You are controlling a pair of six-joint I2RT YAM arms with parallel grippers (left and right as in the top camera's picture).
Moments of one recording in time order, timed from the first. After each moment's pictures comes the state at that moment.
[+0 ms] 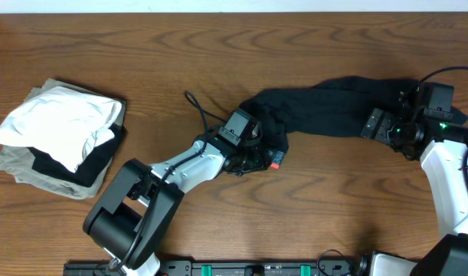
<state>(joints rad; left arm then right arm) -0.63 1.82 0.93 -0.25 0.40 -0.77 -0.22 1.43 0.99 -0.71 -0.10 0.23</state>
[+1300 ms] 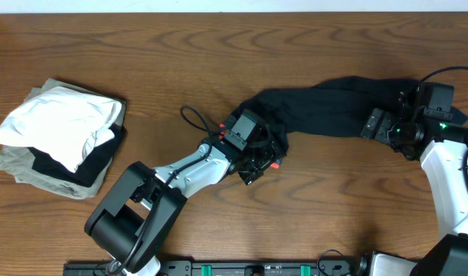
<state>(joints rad) -0.68 1.81 0.93 -0.17 0.40 -1.31 -0.22 1.43 0.99 -0.72 -0.10 0.23</state>
